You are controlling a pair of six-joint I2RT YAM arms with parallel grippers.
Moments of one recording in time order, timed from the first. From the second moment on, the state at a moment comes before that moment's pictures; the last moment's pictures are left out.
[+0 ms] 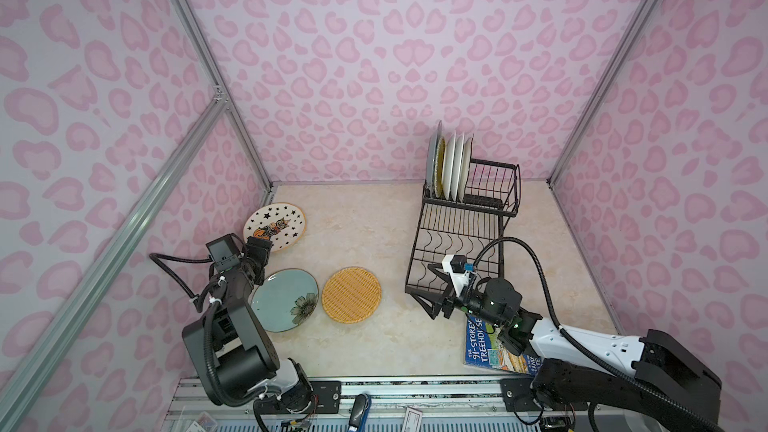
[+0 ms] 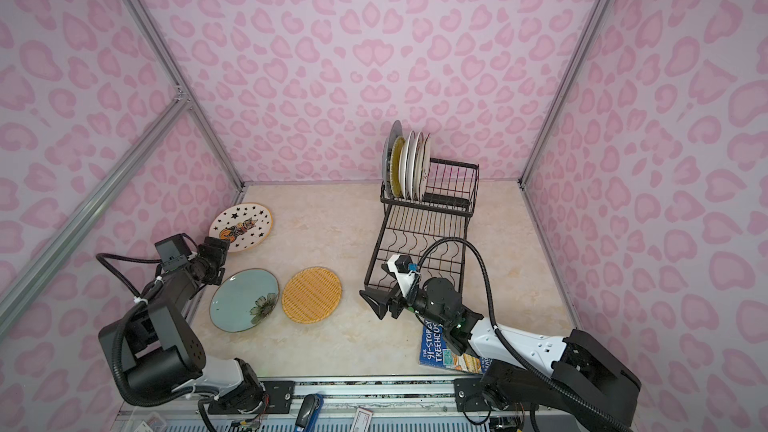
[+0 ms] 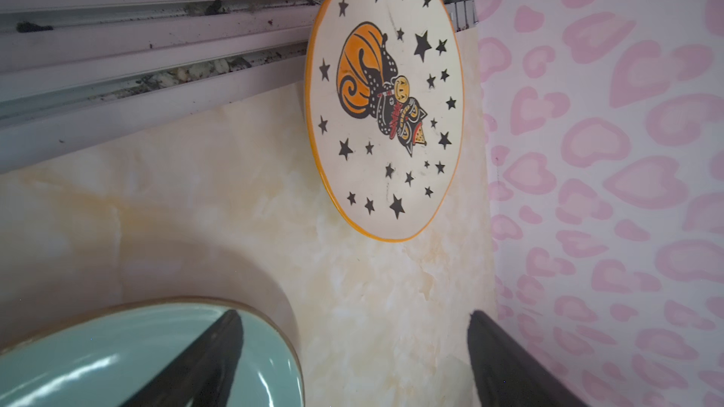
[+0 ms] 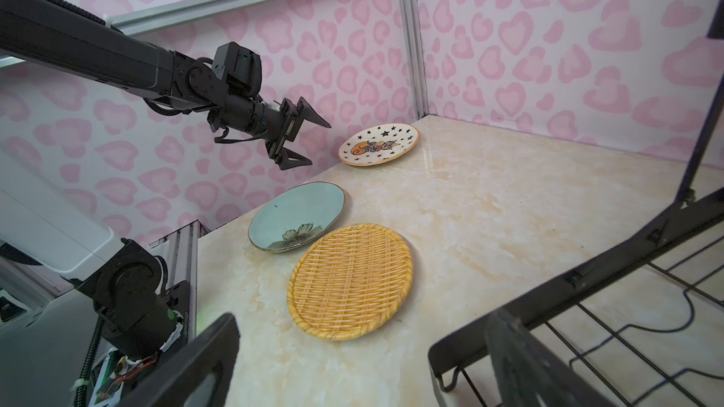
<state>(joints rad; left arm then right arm) 0.55 1.47 0.80 -0.14 0.35 -0.91 0.86 1.15 0.36 0.72 -0.20 0.25</state>
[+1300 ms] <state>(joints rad) 0.53 1.98 1.02 0.21 0.40 -1.10 0.83 1.23 0.36 0.78 -0.20 0.27</state>
